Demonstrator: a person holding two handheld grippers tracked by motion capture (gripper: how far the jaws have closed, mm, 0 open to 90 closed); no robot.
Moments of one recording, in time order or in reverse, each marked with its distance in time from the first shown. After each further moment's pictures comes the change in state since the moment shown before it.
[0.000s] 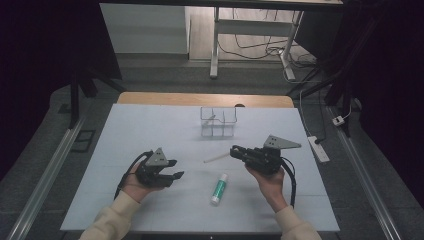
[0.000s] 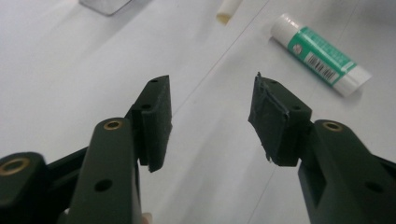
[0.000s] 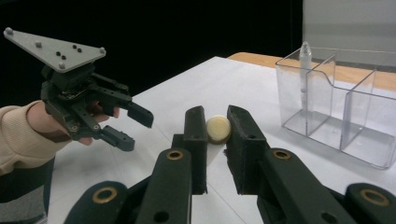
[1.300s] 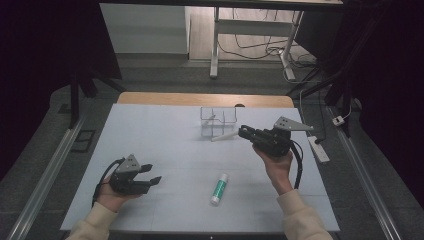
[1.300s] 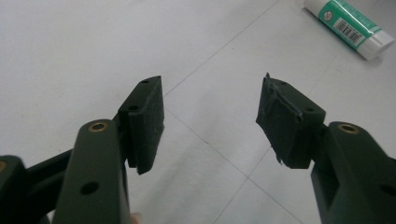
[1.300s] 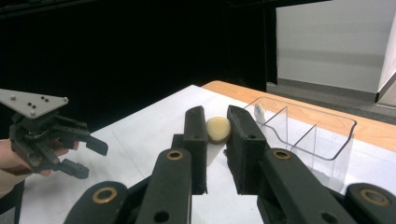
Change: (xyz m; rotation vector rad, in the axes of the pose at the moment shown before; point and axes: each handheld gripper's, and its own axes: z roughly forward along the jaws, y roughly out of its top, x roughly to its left) left arm 0.017 -0.049 -0.038 -0.021 0.053 -0.116; right arm -0.014 0.051 -0.010 -0.061 -0.077 -0.035
